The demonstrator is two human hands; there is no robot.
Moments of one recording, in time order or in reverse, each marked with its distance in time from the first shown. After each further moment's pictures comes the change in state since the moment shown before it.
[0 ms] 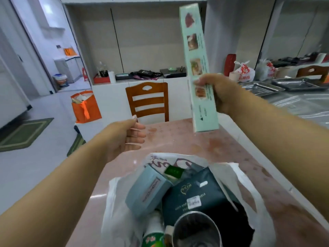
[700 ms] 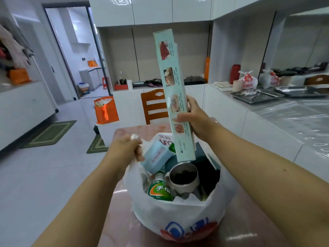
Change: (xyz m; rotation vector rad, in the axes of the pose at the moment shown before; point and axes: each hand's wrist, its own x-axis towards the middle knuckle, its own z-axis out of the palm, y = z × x) left_hand -0.177 -0.059 0.025 0.008 0.304 0.151; right_hand -0.128 0.035 0.083 -0.095 -0.122 -0.202
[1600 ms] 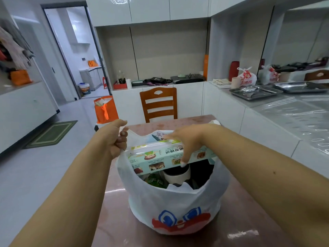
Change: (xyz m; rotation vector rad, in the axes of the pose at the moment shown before) left_hand 0.035 0.025 -0.010 -0.453 -0.007 -0.316; right_hand -0.022 -0.002 -0.002 -1.321 -0.563 0.350
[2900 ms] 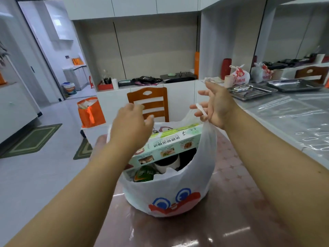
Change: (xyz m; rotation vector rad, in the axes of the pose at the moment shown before) left_hand 0.070 0.008 0.105 1.337 0.250 0.998; right_hand 0.039 0.112 -0.060 1.603 0.689 0.161
